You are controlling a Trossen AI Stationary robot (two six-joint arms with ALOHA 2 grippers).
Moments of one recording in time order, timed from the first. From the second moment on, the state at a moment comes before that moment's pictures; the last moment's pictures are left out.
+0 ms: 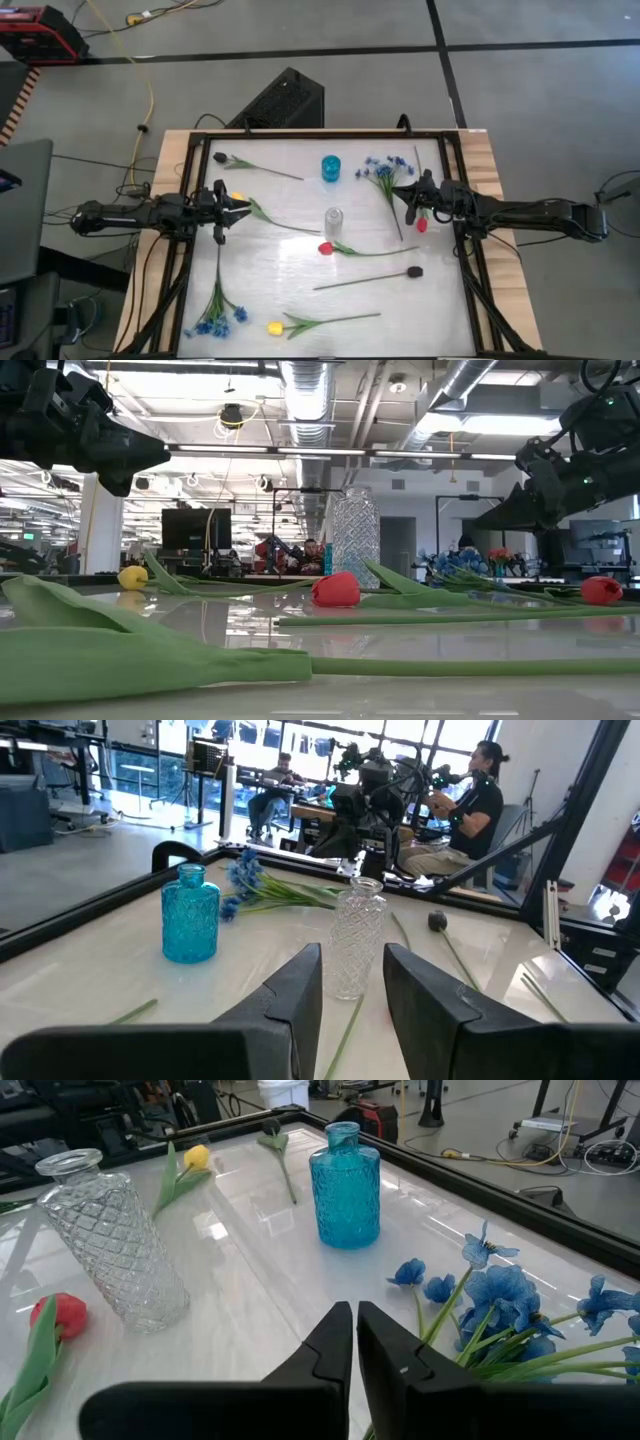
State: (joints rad) left arm -0.03 0.02 0.01 0.04 -0.20 -0.18; right arm -0.29 0.54 0.00 0.27 0.16 0.16
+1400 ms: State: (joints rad) left arm -0.03 0.19 0.01 0.43 -0.24 -0.14; right arm -0.29 0.62 0.25 -0.06 -0.01 0.52
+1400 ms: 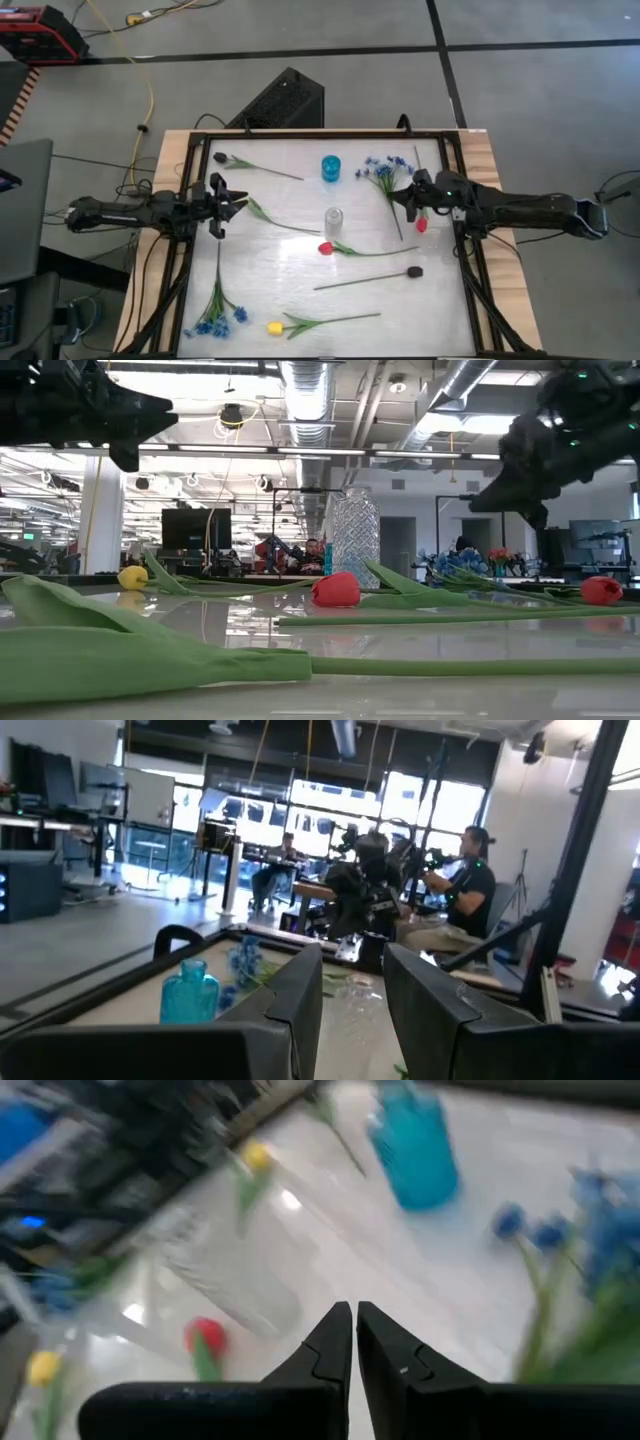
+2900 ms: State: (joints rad) left arm 0.04 1.02 0.24 0.55 -0.25 -0.11; right arm -0.33 1.45 0.67 -0.59 -0.01 0.61
